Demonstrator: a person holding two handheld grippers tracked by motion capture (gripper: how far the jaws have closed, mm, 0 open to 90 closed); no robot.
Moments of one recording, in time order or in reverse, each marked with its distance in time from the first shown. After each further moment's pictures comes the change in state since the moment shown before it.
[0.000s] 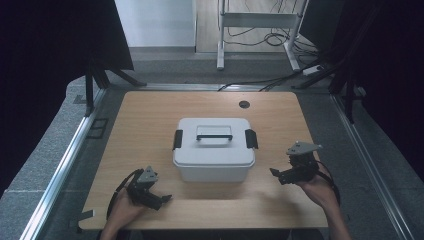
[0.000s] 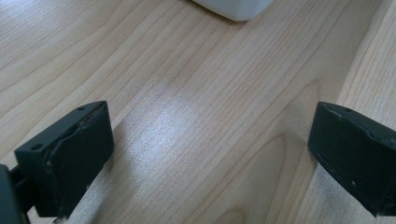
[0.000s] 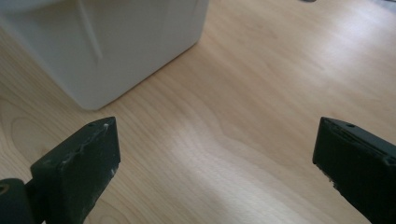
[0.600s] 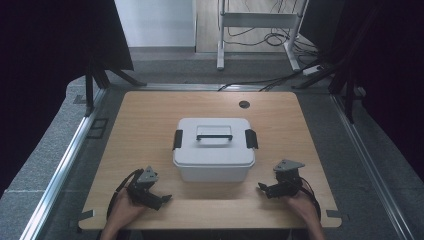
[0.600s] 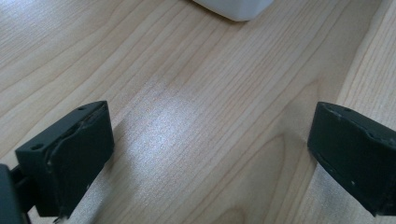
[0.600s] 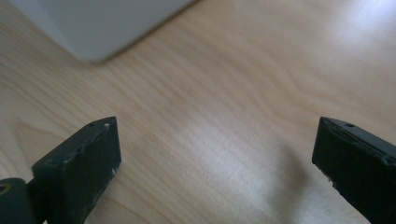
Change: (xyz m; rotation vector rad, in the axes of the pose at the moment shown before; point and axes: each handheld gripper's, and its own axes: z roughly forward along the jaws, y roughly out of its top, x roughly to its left) left arm 0.000 0.000 0.000 0.000 0.002 -0.002; right arm 0.032 -0.050 0.055 0.028 0.034 0.074
